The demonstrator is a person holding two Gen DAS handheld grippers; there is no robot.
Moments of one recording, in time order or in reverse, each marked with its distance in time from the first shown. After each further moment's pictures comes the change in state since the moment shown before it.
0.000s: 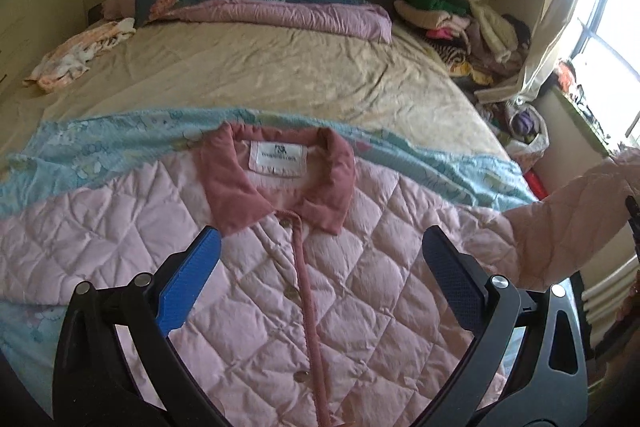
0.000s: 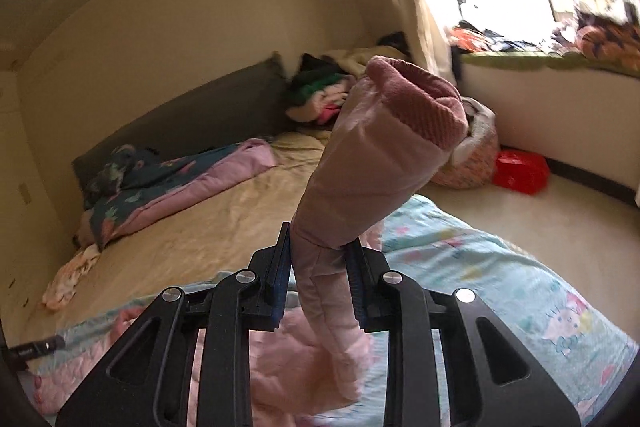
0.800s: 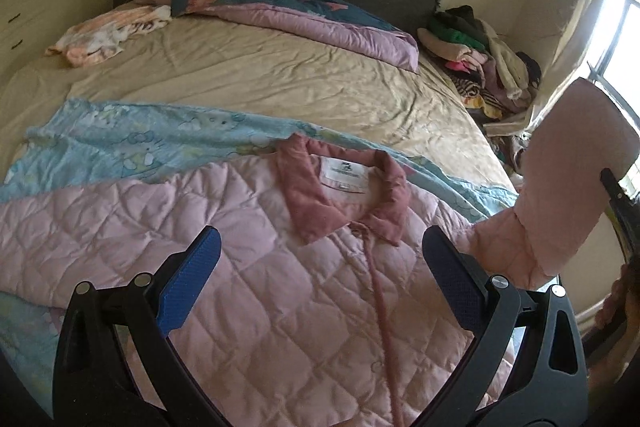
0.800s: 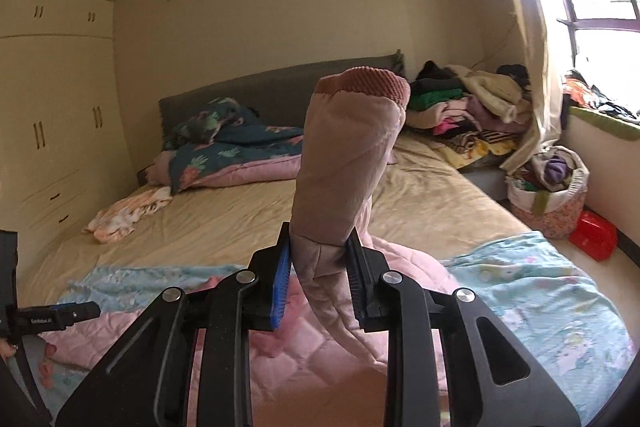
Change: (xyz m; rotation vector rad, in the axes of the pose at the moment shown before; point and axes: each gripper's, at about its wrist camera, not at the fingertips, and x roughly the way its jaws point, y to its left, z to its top) left arm -0.033 0.122 -0.002 -0.123 -0.041 -0.025; right arm 0.011 0.228 -0.030 -0.274 0.033 0.272
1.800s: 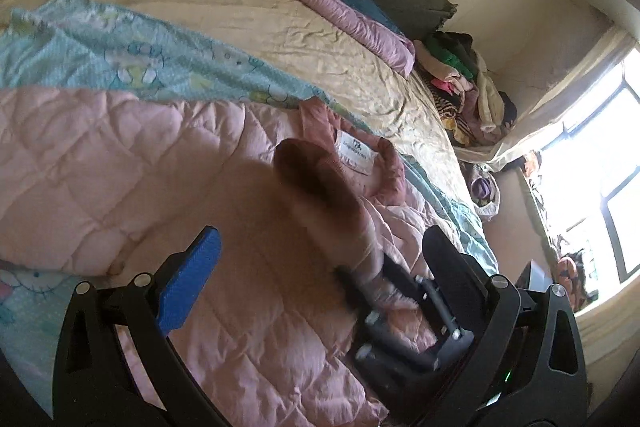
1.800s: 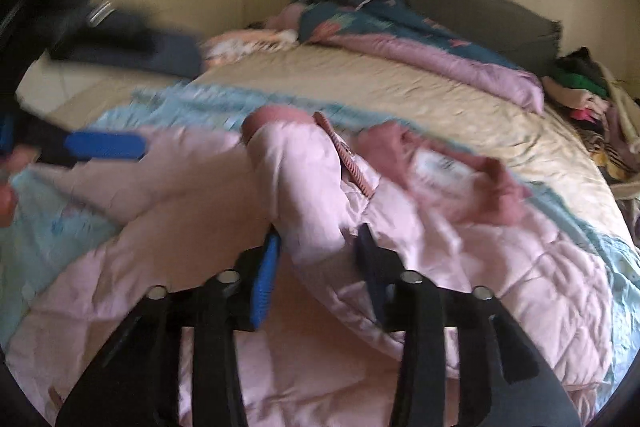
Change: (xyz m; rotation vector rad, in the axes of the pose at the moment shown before) left arm 0.037 0.094 -0.038 -0.252 0.069 -0.221; right arm 0.114 0.232 -0.192 -0.416 0.380 0.322
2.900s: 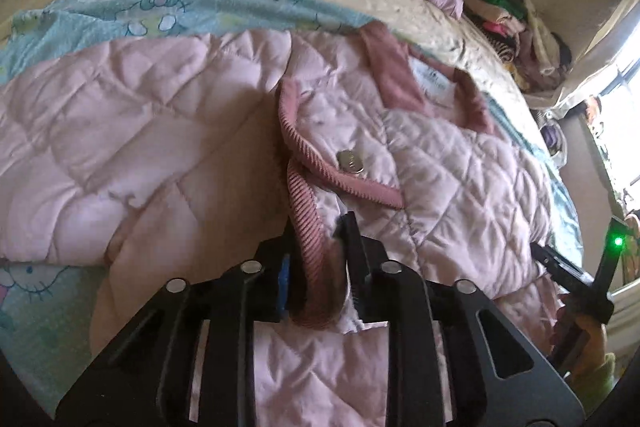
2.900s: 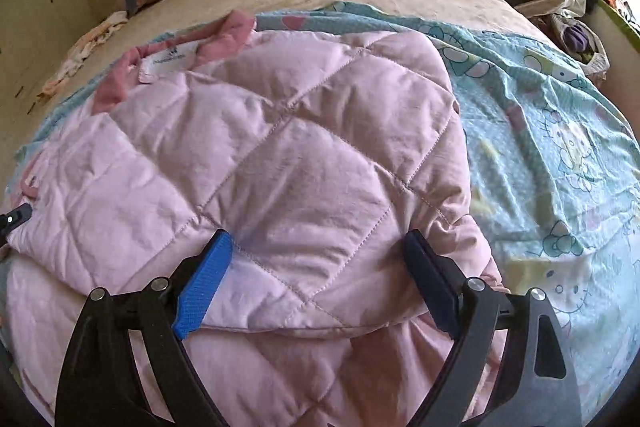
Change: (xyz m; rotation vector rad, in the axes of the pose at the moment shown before) left arm 0.067 0.022 -0.033 0.132 0.125 0.261; right arm -0.024 -0.231 -0.108 0.508 0.310 -0.238
